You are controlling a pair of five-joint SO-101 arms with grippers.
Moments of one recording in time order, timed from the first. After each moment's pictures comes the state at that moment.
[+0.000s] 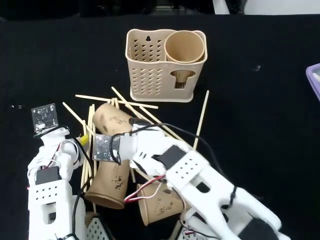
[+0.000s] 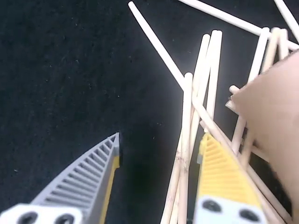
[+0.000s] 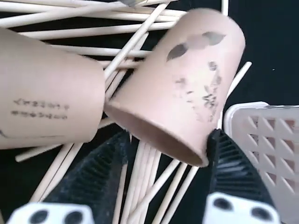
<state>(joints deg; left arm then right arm) -19.6 -67.2 84.6 38.5 0.0 -41.8 -33.4 60.4 35.6 49.5</state>
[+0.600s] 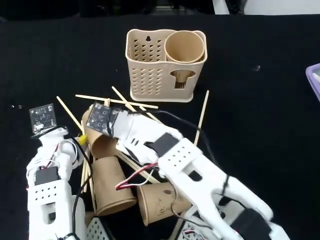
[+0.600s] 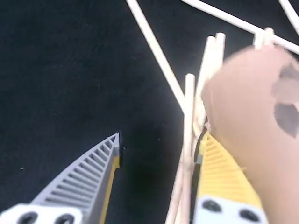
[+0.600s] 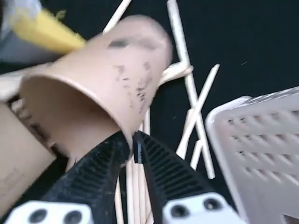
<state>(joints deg) -20.9 -67.5 84.6 38.5 0.0 -41.3 -26.9 49.5 34.3 31.6</state>
